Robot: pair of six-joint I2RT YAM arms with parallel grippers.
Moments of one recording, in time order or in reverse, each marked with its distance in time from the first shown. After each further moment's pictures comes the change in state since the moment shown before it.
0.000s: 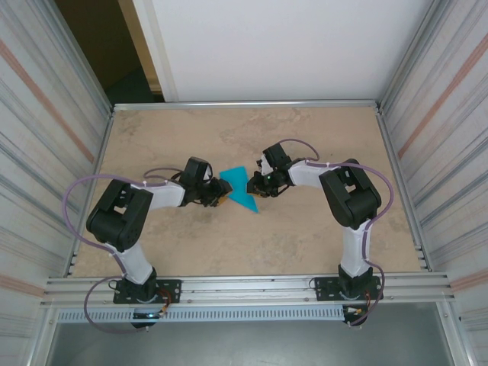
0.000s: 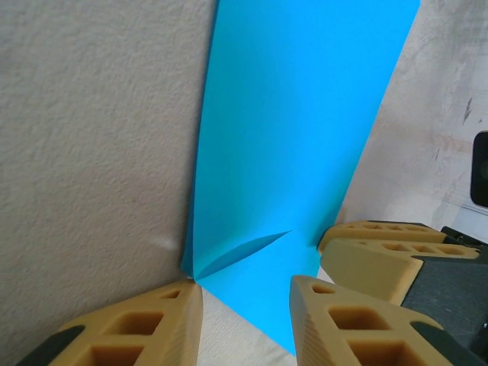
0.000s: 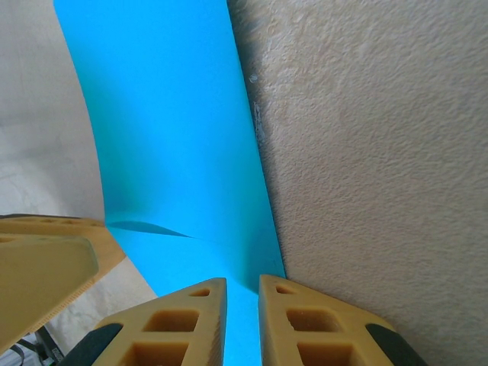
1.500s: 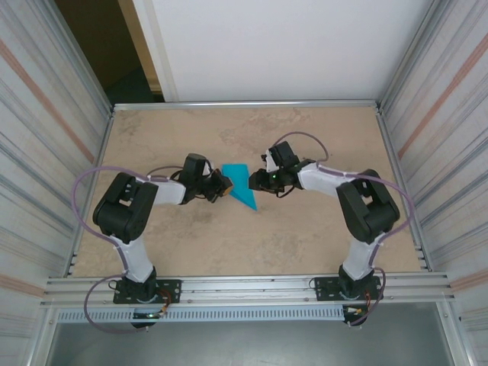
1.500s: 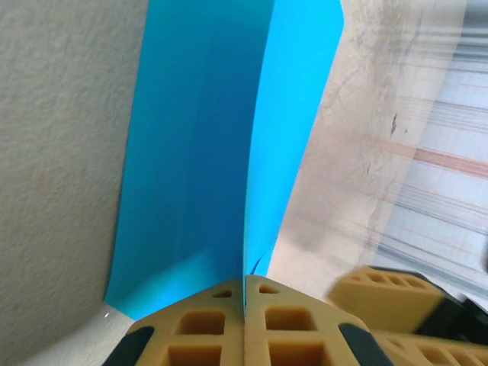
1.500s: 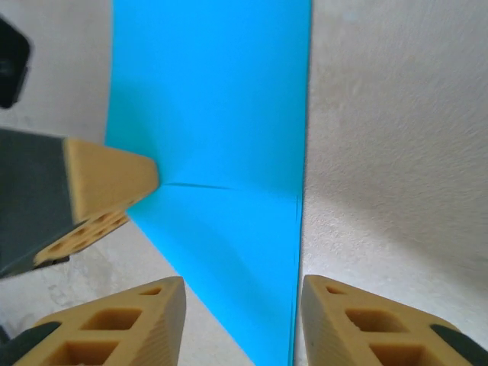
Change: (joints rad) left arm 0.036 0.078 0.021 0.192 0.087 -0.072; right arm 0.013 -0.222 -0.102 0.006 0.152 -0.114
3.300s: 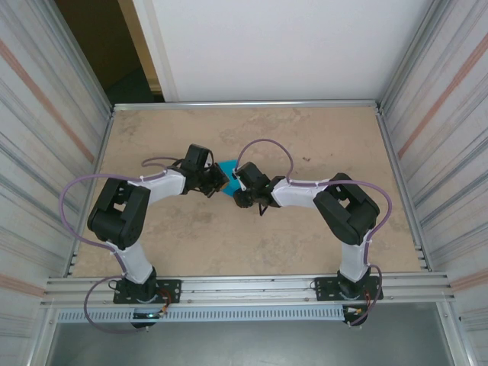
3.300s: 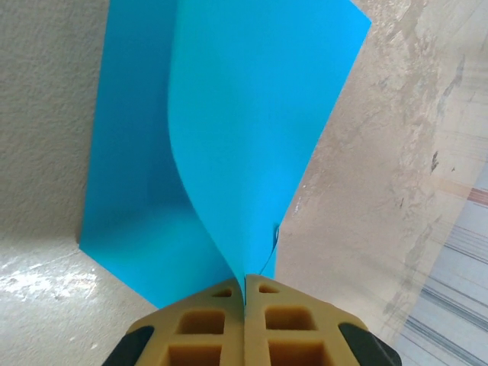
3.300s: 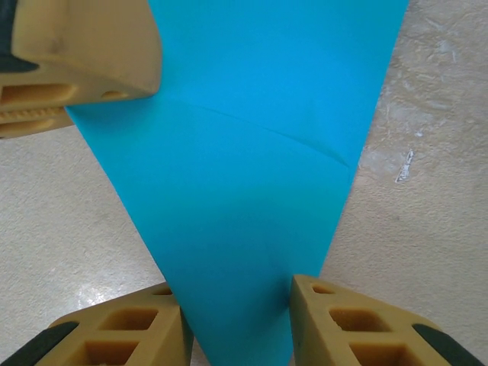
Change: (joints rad) left arm -0.016 -0.060 0.152 -0.359 -0.157 0.050; right arm 0.268 0.126 0.027 0.091 0.439 -0.312
